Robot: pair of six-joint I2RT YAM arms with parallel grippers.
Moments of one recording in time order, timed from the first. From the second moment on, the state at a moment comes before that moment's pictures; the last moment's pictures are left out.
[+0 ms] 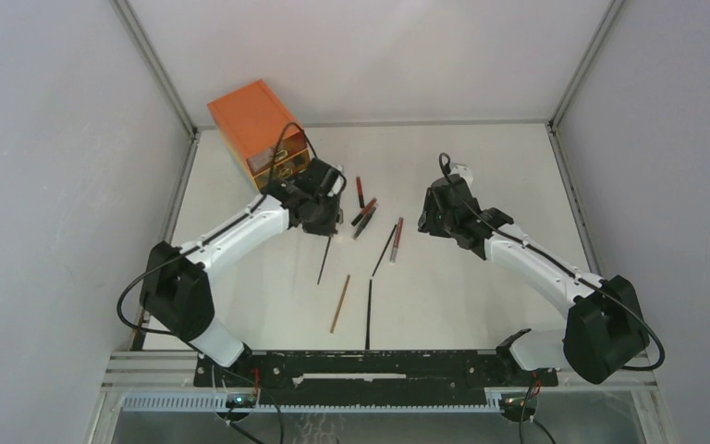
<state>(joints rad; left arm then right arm) -0.65 1.58 1.25 -0.76 -0.07 -0.36 0.54 1.33 0.94 -0.42 0.21 0.59</state>
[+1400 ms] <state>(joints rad) -0.29 1.80 1.35 -0.47 0.01 -0.92 0.54 1.23 0.88 -0.46 0.23 0.62</state>
